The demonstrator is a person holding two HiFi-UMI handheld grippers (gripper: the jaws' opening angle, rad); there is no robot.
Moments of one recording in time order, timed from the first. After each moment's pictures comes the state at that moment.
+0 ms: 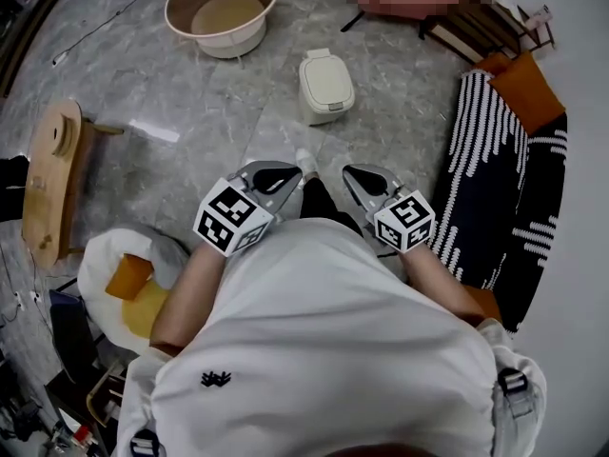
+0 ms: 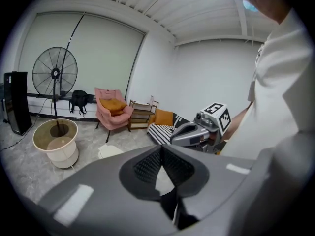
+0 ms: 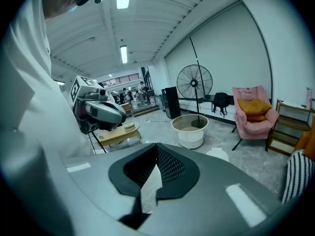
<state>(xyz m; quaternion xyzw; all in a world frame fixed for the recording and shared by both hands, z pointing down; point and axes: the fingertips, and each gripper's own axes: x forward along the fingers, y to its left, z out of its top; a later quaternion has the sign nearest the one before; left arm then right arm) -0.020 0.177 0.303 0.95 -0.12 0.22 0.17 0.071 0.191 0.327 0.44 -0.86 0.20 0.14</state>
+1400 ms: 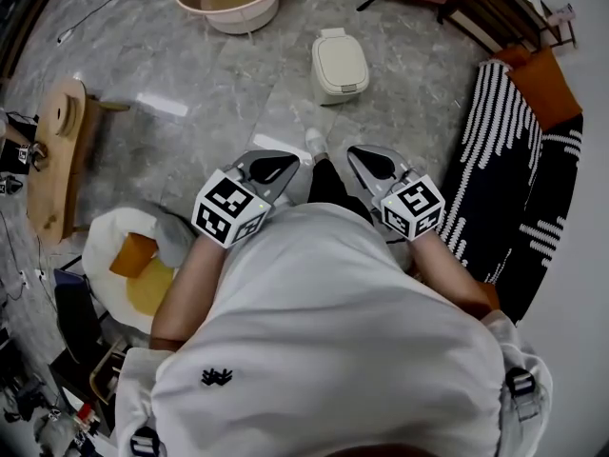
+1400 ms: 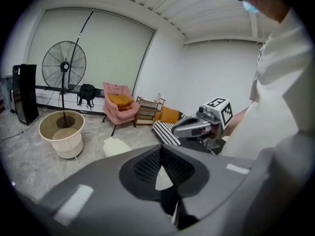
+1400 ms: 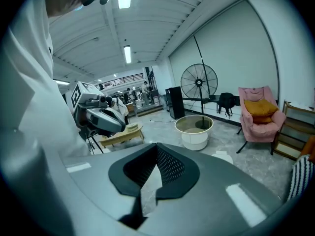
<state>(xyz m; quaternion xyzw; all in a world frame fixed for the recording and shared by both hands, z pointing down) -0.039 0.161 0.325 0.94 -0.16 0.23 0.20 0.060 0.162 0.326 0.42 -0.88 0.19 0.14</state>
